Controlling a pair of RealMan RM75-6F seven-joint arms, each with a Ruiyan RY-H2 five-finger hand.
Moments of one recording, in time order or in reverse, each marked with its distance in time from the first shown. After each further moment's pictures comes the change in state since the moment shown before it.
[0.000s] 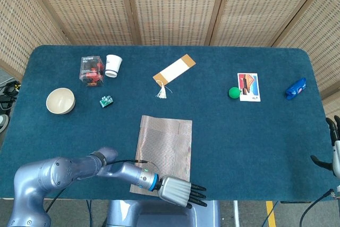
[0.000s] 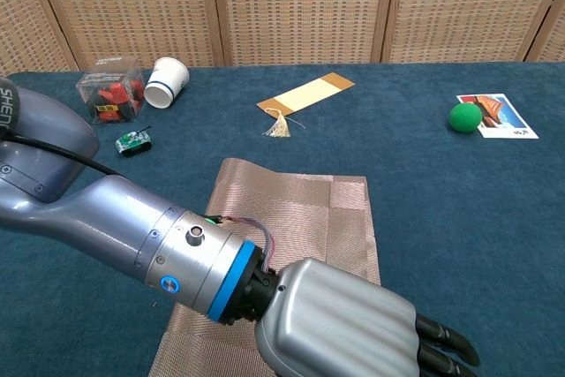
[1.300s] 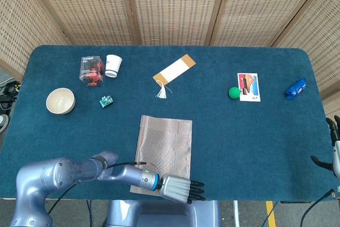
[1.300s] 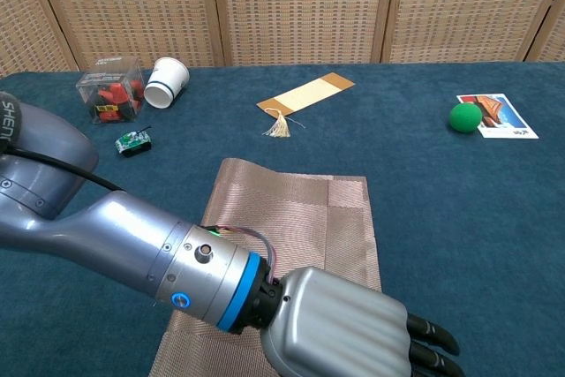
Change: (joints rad) left arm -0.007 -0.021 0.021 -0.028 -0.107 -0.091 0.120; right arm -0.001 0.004 -0.001 0.001 -0.004 -0.004 0.008
